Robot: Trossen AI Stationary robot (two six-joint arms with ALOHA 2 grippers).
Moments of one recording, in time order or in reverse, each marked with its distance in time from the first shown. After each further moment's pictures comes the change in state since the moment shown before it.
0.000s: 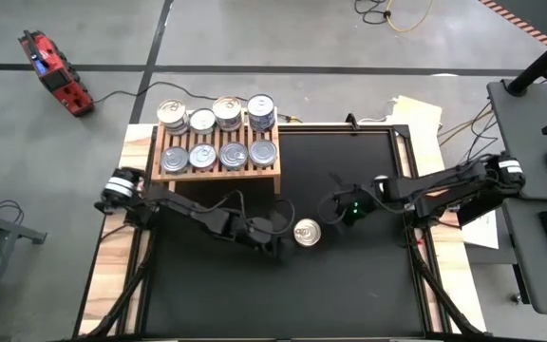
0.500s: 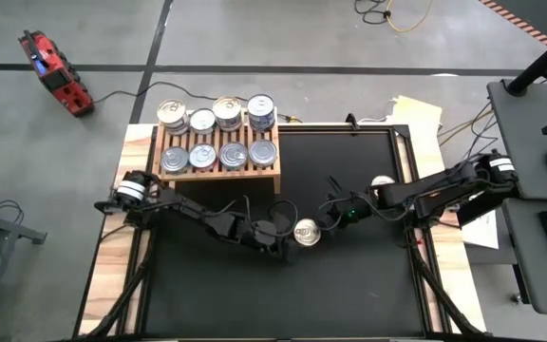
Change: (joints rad) left arm 0.002 0.098 0.000 0.111 -0.075 0.051; right arm 0.062 0.081 -0.025 0.163 0.178 0.044
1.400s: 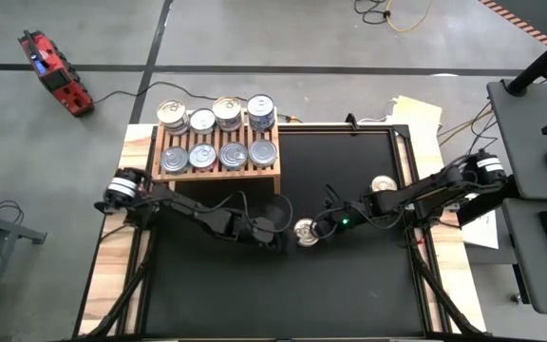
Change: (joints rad) left arm 0.004 -0.070 0.000 -0.126 -0.128 -0.103; right arm 0.048 0.141 -0.033 0.077 0.063 0.049
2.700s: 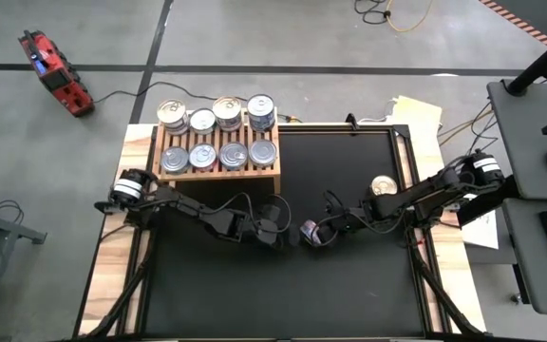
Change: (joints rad) left arm 0.008 0.042 0.000 -0.024 -0.073 -0.198; right arm 0.042 0.008 -0.007 -0.029 0.057 0.002
